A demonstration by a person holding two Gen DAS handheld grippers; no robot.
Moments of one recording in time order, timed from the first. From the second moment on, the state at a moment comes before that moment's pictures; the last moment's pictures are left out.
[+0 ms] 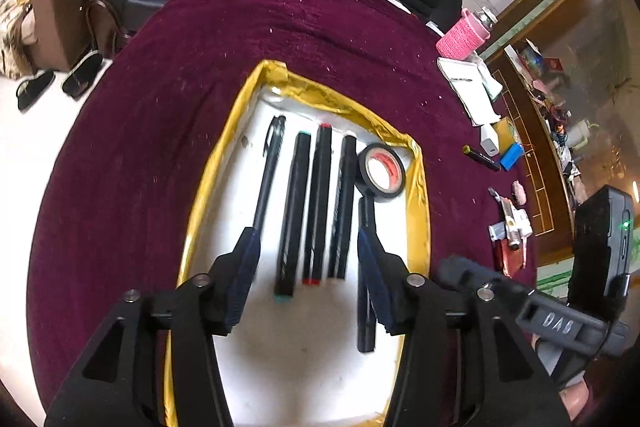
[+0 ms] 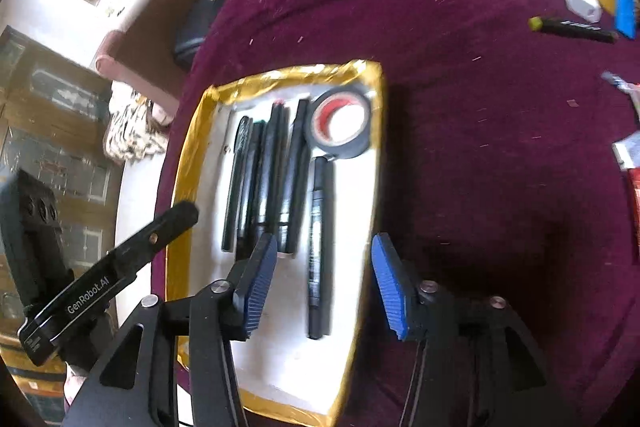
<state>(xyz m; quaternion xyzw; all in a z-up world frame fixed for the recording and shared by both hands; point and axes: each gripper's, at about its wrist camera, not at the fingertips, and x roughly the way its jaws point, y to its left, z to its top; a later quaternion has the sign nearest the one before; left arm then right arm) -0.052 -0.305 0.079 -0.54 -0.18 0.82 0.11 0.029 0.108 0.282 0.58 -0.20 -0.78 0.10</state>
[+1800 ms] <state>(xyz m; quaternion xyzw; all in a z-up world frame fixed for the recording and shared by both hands) 0.033 -0.073 0.075 -0.58 -0.17 0.78 0.15 0.023 0.431 0.279 0.53 -0.17 -0.82 0.08</state>
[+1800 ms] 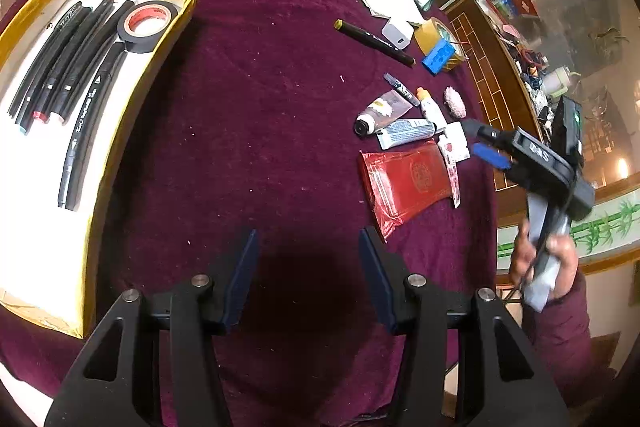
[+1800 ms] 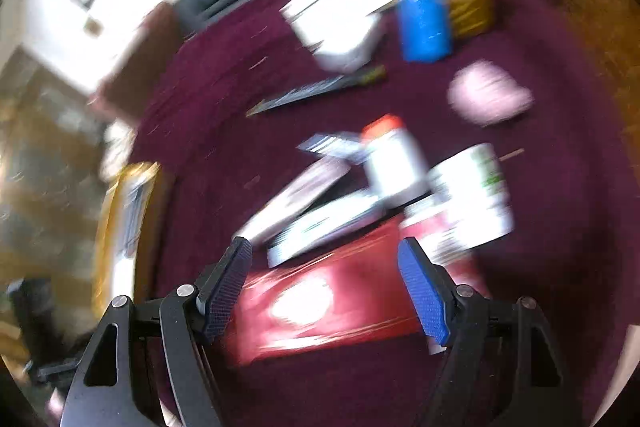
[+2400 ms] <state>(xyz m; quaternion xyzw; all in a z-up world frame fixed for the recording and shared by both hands) 0.023 -0.041 0.077 -0.58 -0.11 0.79 0.17 -0.021 0.449 0.239 0.56 -0.03 -0.82 -0.03</state>
